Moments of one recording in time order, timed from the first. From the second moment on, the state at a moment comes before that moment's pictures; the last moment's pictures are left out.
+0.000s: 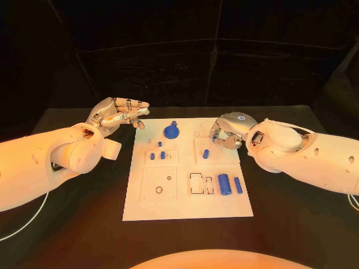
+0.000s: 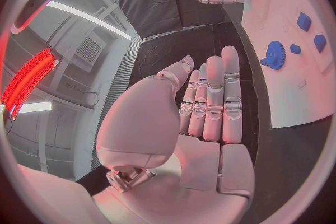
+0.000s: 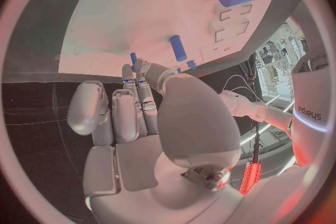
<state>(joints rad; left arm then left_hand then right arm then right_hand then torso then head) 1.23 -0.87 -0.10 1.46 -0.11 -0.23 0.39 1.38 -0.10 0.32 0.02 0.11 1.04 0.17 0.10 0.11 1.14 0.10 0.19 0.09 1.17 0.02 0.87 0.55 0.17 1.17 0.12 0.50 0.61 1.16 -0.84 -0.05 1.52 -1.72 -0.32 -0.16 1.38 -0.09 0.56 -0.08 0.10 1.13 0.14 0.10 0.08 1.16 0.07 0.18 0.13 1.46 -0.01 1.36 1.31 0.09 1.40 0.09 1.30 1.10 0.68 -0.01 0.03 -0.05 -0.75</state>
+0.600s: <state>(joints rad) 1.23 -0.86 -0.10 1.44 -0.11 -0.22 0.39 1.38 -0.10 0.32 0.02 0.11 1.04 0.17 0.10 0.11 1.13 0.10 0.19 0.09 1.17 0.02 0.87 0.55 0.17 1.17 0.12 0.50 0.61 1.17 -0.87 -0.03 1.77 -1.70 -0.38 -0.16 1.38 -0.09 0.56 -0.09 0.10 1.13 0.14 0.10 0.08 1.16 0.07 0.18 0.13 1.46 -0.01 1.36 1.31 0.09 1.40 0.09 1.30 1.10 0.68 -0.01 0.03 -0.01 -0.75</state>
